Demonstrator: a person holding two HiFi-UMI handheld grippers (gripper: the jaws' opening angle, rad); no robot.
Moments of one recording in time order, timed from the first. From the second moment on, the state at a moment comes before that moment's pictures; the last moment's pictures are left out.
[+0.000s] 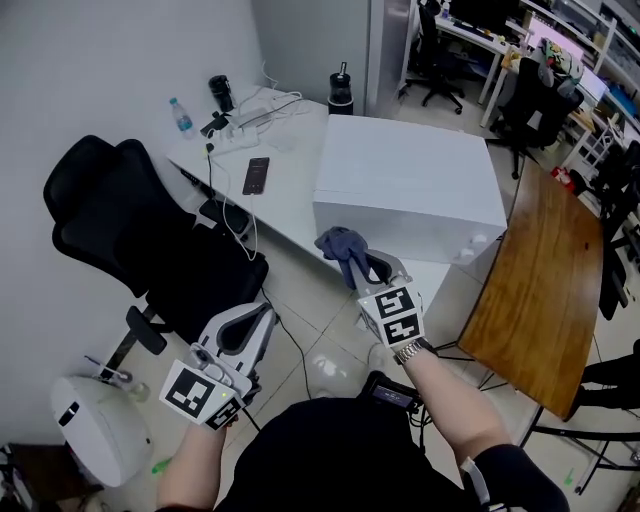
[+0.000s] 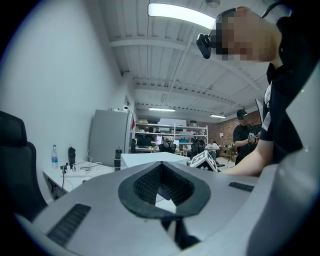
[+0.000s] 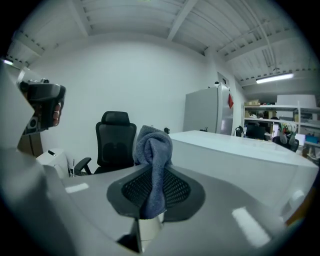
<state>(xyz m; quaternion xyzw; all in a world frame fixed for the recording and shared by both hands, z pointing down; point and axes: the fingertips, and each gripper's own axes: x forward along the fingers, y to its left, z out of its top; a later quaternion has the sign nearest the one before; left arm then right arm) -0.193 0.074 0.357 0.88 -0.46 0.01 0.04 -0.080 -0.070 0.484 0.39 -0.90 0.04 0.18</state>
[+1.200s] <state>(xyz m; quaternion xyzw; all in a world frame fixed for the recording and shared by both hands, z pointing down) -0.245 0.076 0.370 0.87 -0.49 0.03 0.05 -0.088 -0.153 0.554 0.46 -0.85 0.14 0.19</state>
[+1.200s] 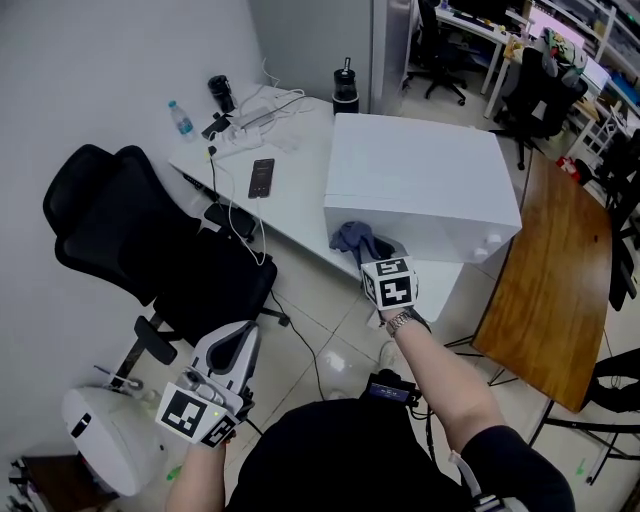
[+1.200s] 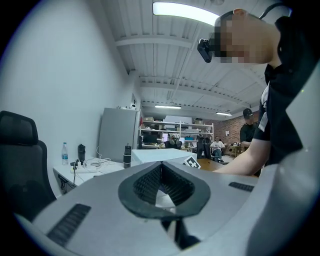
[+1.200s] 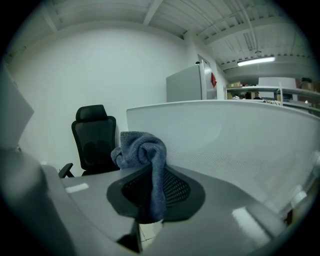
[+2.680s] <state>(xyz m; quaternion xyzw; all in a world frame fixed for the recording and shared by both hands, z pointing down) -0.114 0.047 0.355 0.92 -0.40 0.02 0.05 0.162 -0.141 0.549 0.60 -0.75 0.18 0.20</state>
